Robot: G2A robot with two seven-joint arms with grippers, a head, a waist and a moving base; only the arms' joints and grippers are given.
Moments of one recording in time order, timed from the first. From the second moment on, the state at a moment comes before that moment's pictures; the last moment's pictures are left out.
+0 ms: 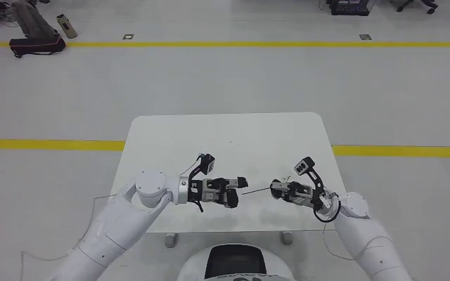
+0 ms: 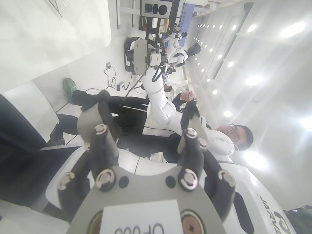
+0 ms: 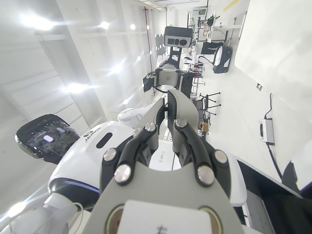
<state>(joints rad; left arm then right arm) 1.30 -1.02 -0.94 -1.64 -0.51 0.15 -0.96 -1.48 -1.13 1.30 -1.20 0.74 -0.34 1.35</state>
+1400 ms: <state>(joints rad) 1.20 -1.09 -0.79 -1.49 -0.66 0.00 -0.86 -1.50 -1.15 1.24 -1.22 0.91 -0.33 1.30</state>
